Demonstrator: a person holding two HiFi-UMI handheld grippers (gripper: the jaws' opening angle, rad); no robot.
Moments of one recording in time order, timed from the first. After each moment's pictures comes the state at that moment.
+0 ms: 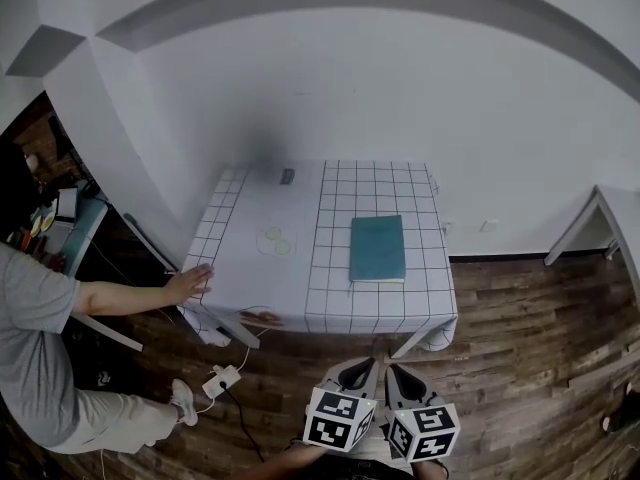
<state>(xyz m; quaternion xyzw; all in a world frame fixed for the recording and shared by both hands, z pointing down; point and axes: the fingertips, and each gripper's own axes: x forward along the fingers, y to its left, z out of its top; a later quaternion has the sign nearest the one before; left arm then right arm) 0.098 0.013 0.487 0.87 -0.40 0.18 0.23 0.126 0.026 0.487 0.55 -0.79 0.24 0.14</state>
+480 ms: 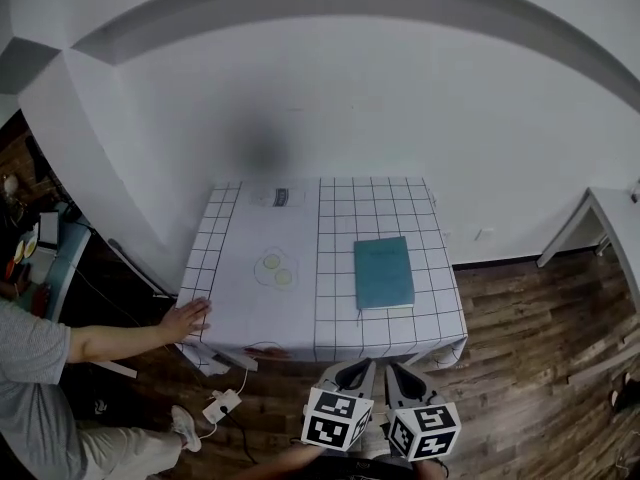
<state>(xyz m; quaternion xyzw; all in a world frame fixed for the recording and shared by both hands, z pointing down) 0.061 -0.064 0.486 0.88 -0.37 0.19 0.22 0.094 -0.050 0.478 0.58 -0.77 0.23 0.13</state>
